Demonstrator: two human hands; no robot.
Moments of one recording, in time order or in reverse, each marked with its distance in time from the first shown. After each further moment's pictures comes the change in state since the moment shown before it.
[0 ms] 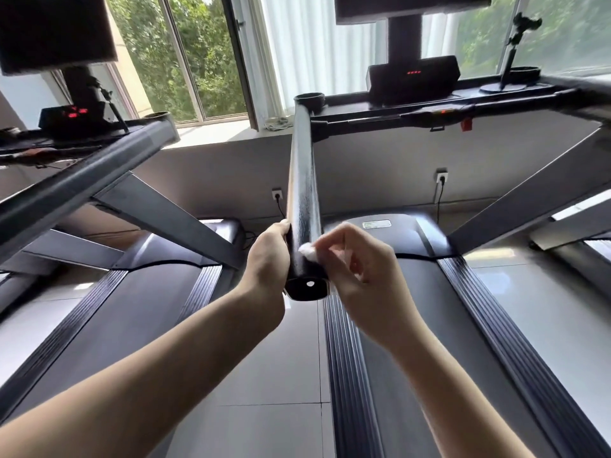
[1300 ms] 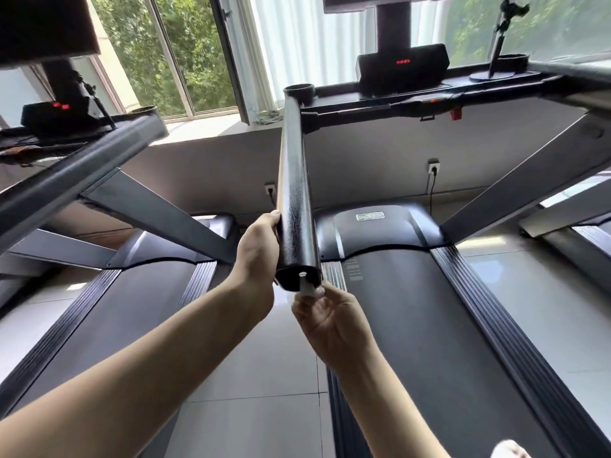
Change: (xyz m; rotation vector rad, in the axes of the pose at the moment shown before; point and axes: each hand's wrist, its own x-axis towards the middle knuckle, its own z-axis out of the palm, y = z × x) left_hand 0.005 -0.004 -0.002 -0.008 0.007 0.081; right_hand -0.032 0.065 0.050 1.460 0.251 0.807
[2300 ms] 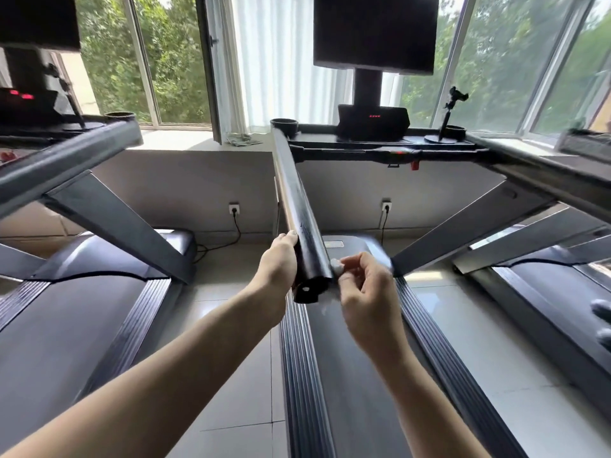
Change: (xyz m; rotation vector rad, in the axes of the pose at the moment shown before) left_hand 0.014 -0.010 -0.014 -0.025 -0.079 -0.097; right_hand -0.061 -0.024 0.077 -1.608 0.304 -0.953
